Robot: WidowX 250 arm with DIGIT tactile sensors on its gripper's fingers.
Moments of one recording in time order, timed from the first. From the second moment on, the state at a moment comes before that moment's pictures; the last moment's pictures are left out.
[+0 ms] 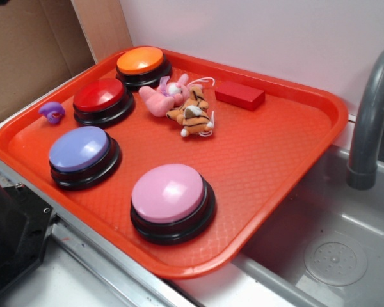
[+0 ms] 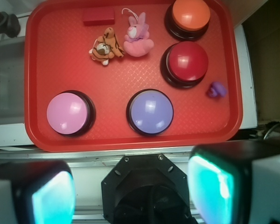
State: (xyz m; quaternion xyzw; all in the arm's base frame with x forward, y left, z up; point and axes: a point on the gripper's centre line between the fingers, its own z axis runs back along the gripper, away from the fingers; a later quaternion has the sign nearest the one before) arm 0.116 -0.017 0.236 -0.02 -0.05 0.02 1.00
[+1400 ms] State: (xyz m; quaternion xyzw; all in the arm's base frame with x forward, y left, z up) arm 0.218 0.102 0.116 0.07 -0.04 0.02 1.00
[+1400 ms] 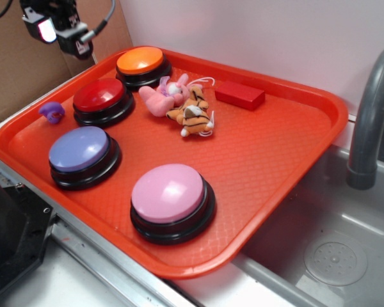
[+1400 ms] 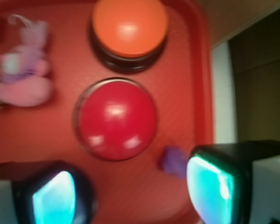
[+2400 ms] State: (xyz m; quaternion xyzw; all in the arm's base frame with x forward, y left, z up) arm 0.218 0.115 0.056 0.04 -0.06 0.02 1.00
